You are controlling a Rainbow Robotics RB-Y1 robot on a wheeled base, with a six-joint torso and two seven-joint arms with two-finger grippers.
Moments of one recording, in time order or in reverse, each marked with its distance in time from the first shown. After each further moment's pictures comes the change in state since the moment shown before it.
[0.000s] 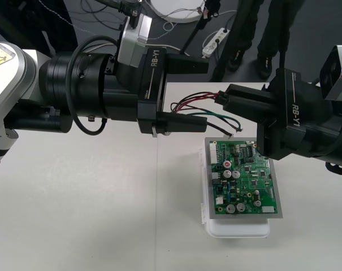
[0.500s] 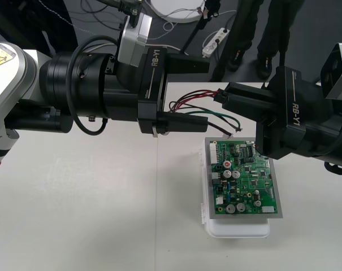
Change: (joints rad) right arm 0.000 0.008 0.000 -0.008 0.000 0.007 0.000; left arm 0.000 -0.004 0.000 0.000 0.007 0.000 0.000
